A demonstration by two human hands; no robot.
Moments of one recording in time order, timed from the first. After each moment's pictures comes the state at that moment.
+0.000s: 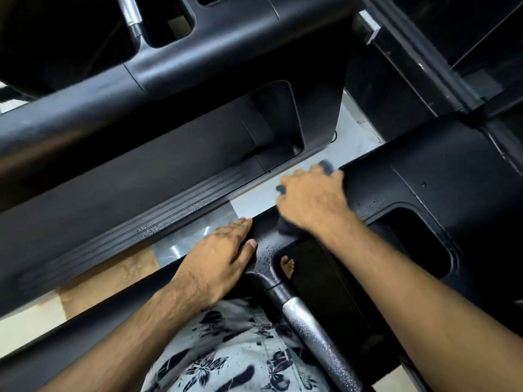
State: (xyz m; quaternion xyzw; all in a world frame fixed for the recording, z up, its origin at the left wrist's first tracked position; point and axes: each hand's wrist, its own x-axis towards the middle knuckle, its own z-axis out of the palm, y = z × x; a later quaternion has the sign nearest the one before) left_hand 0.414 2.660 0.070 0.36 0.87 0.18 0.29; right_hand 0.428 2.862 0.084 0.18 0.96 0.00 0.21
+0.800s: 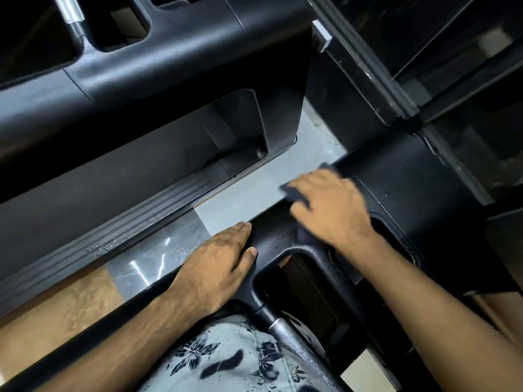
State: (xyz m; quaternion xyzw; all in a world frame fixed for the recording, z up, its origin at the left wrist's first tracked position) left_hand 0.397 2.691 0.055 0.43 0.83 0.22 0.28; right_hand 0.466 2.907 0.090 0.21 0.97 -0.01 0.13
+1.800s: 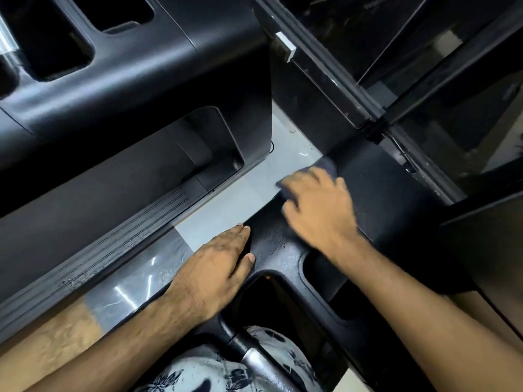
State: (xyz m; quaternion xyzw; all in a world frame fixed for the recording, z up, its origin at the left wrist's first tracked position) left_hand 0.397 2.748 0.056 0.49 0.79 0.23 0.27; right_hand 0.479 2.955 0.088 0.27 0.96 0.03 0.07
